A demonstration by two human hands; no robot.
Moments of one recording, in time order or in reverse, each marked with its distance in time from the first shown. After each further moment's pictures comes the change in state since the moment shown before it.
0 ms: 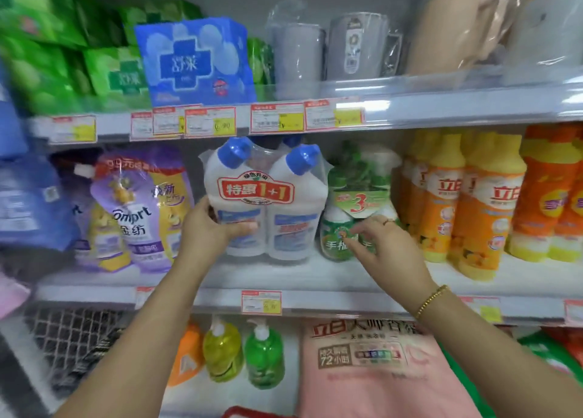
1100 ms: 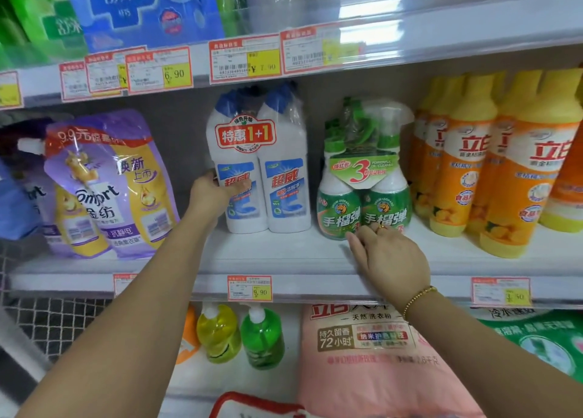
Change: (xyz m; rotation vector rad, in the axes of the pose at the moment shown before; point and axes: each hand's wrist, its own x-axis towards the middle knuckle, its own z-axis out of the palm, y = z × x) left_hand 0.065 -0.039 0.052 0.049 -0.033 -0.314; right_hand -0.013 0.065 0.075 -0.396 0.097 -0.138
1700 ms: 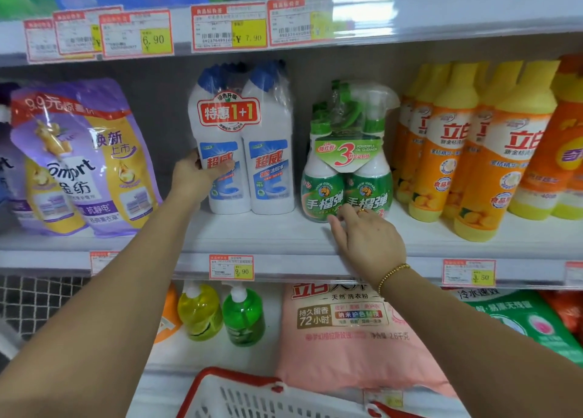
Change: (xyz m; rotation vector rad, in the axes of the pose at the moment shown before) left_hand -0.003 -0.008 0.001 -0.050 0.002 0.031; right_hand -0.001 0.001 -0.003 0.049 -0.108 0.015
